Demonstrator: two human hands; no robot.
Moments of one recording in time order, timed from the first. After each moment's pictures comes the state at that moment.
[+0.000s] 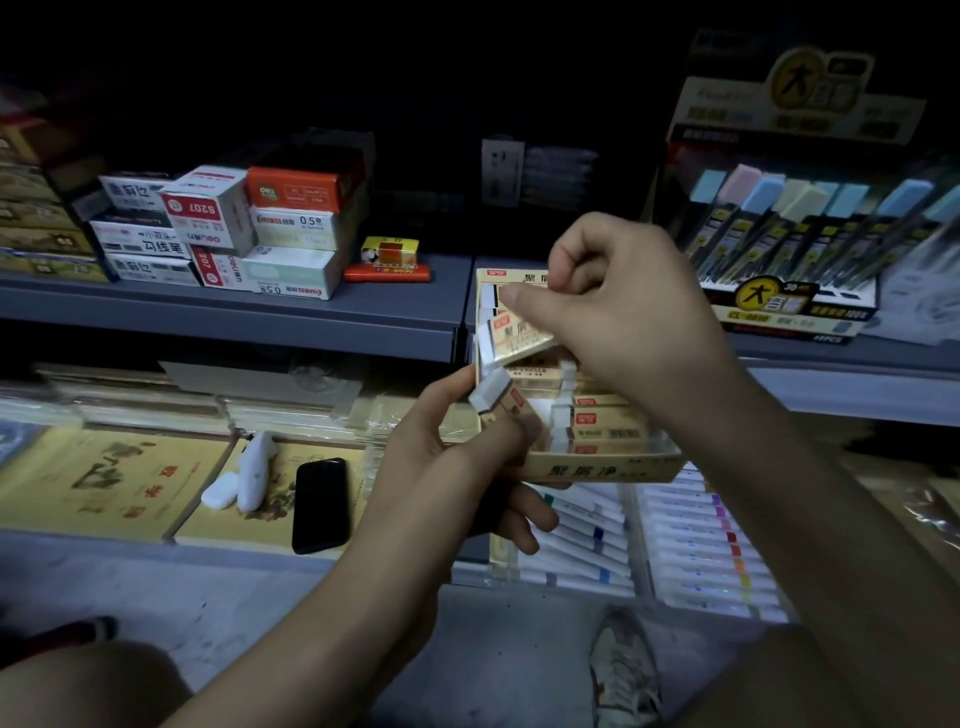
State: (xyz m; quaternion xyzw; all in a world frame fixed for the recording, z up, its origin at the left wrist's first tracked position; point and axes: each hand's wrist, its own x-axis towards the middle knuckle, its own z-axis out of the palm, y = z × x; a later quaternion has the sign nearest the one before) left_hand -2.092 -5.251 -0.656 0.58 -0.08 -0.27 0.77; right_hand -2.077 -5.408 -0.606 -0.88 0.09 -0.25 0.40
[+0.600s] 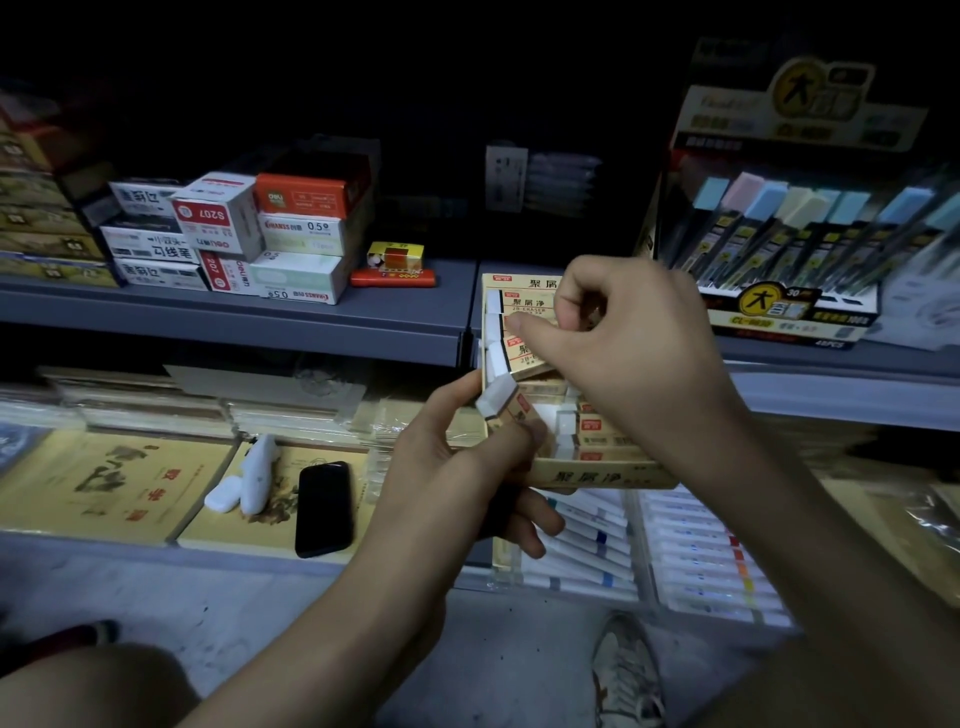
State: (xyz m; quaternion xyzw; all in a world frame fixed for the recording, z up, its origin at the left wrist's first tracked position) left_hand -2.092 -5.249 -0.657 0.57 -0.07 -0.27 0.77; right_hand -2.084 -5.408 -0.617 -0.92 0.08 -0.28 0.27
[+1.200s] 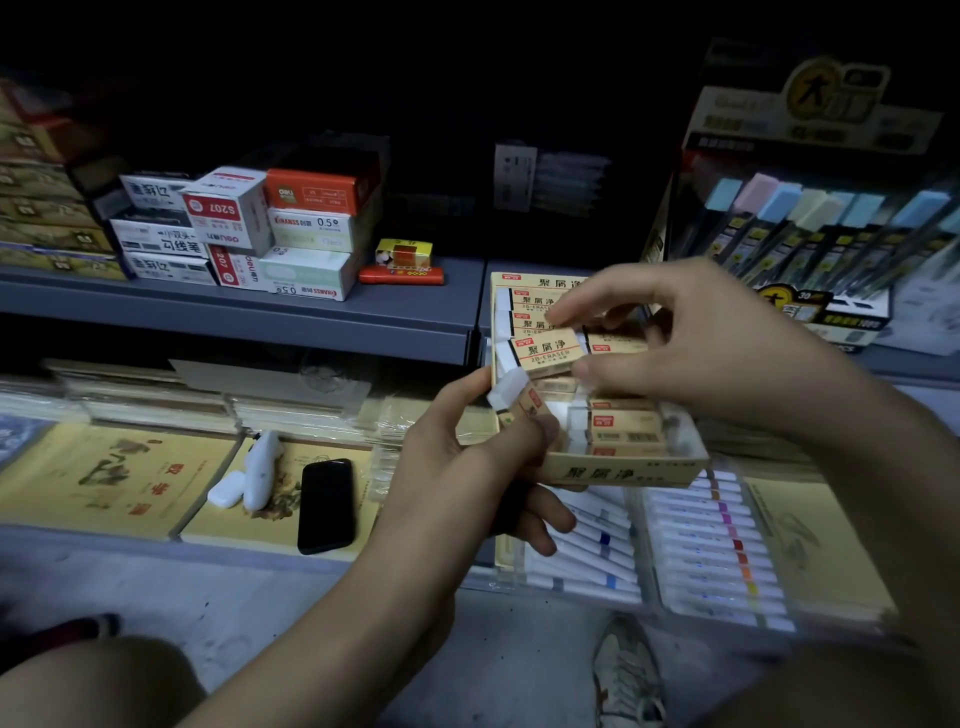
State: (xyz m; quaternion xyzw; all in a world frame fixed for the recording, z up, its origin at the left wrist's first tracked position) left_hand -2.091 -5.248 -0.655 0.57 -0.09 -0.27 0.77; right_hand -2.104 -5.438 -0.586 -0.93 0.00 -0.05 0.35
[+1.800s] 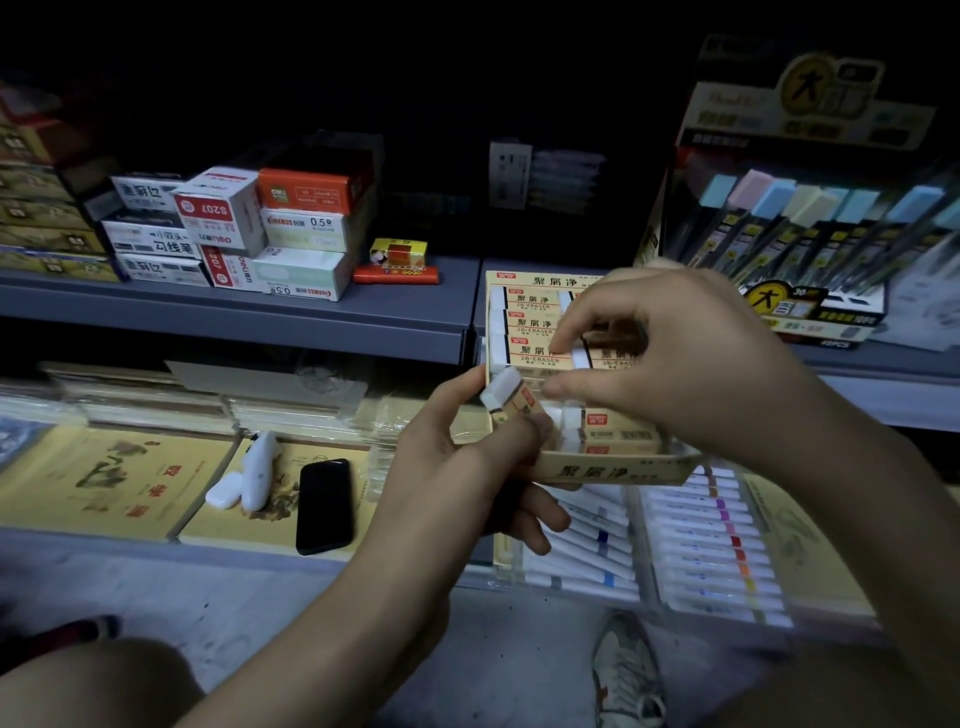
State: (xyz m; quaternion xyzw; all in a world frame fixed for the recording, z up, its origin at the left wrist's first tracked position) left_hand -2.091 -5.248 -0.654 0.57 -0.09 -0.27 0.77; right_hand -2.107 -5.427 -0.595 -0.97 0.00 -0.15 0.20
